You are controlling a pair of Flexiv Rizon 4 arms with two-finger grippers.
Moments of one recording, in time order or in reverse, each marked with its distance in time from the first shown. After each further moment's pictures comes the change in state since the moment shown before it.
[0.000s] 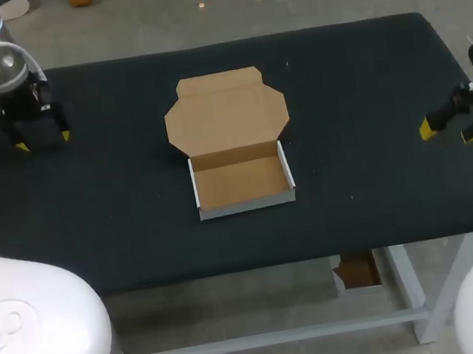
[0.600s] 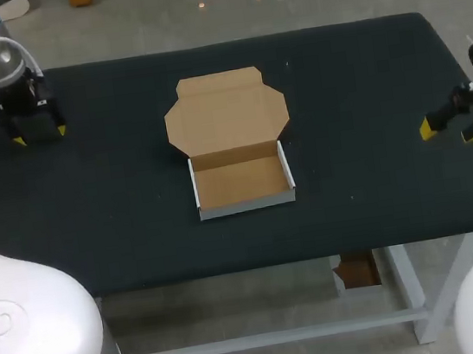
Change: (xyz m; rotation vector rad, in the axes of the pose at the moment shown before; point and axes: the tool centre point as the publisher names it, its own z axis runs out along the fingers) left arm -0.012 -0.033 0.012 0.001 -0.001 0.007; right arm 0.000 0.000 0.000 0.000 0.000 0.000
